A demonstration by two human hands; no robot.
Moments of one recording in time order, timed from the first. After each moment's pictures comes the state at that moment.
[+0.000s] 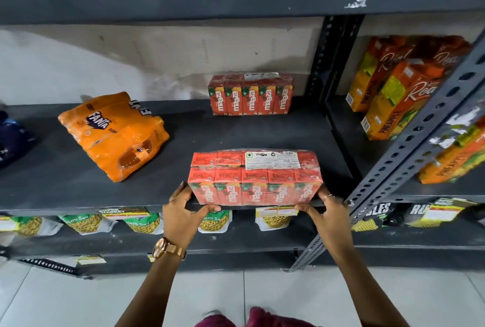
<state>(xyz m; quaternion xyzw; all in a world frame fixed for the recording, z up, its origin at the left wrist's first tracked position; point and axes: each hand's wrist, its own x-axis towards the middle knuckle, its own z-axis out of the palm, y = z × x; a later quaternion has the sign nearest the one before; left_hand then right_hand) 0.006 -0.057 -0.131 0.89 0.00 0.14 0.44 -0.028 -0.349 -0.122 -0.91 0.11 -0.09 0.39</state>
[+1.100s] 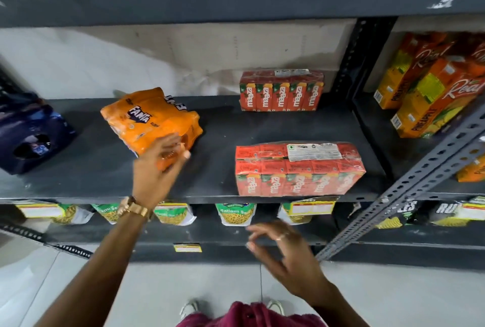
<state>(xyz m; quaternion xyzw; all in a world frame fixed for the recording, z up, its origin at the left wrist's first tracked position) 0.034 0.058 -0.050 0.87 -0.06 0.23 0.43 -0.092 -0.204 -0.088 -0.87 -0.16 -0.03 0.46</state>
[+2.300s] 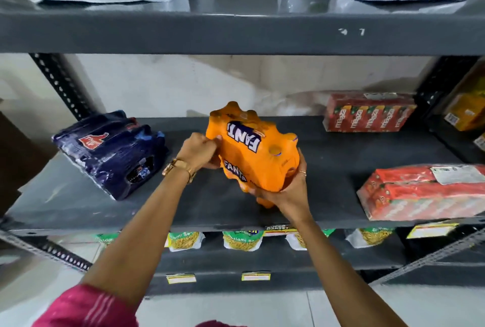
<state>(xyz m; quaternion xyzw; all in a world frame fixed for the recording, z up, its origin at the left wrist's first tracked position) 0.169 0.279 -0.030 0.87 0.06 -0.07 0.49 0.076 0.073 -0.087 -0.77 0.05 -0.14 0.62</state>
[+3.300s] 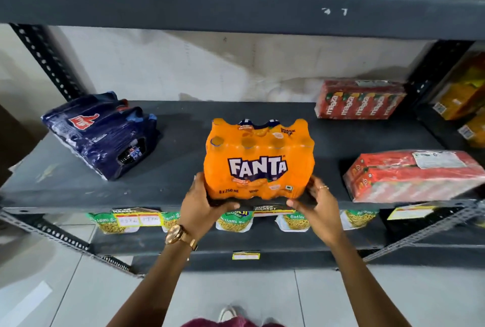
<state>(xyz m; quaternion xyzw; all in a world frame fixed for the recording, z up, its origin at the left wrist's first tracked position) 0.041 0.261 -0.122 0.88 -0.03 0.04 0.46 0.010 -0.008 -0.115 -0.83 0.06 -0.06 0.55</state>
